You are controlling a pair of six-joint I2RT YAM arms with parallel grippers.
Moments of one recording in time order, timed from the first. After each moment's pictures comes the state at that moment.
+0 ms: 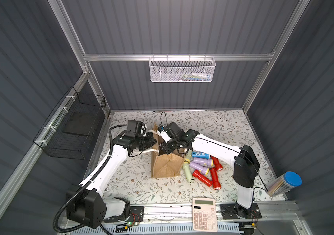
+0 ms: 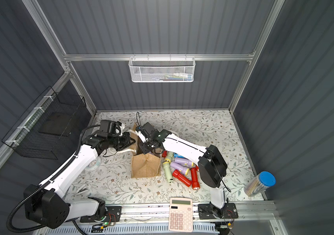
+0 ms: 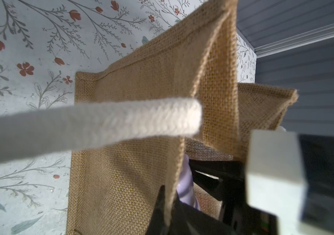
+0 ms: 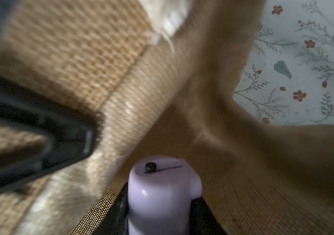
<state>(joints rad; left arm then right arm) -0.34 1.30 1.12 -0.66 0.39 -0.69 0.90 1.93 1.63 -0.63 -0.10 0.20</state>
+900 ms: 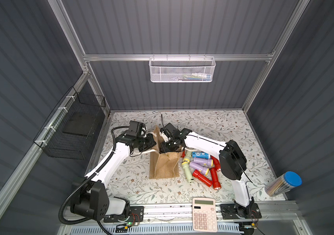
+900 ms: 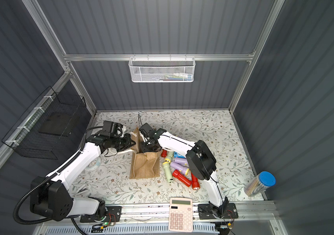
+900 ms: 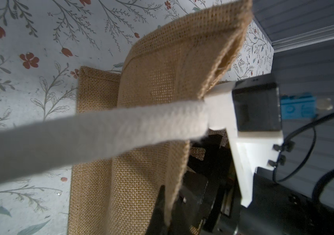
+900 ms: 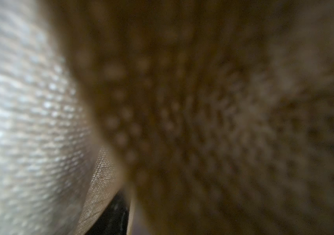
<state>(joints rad) -0.31 1.38 1.09 -0.64 0.41 -0.66 0.85 2.11 1.73 -0.69 -0.15 0.40</state>
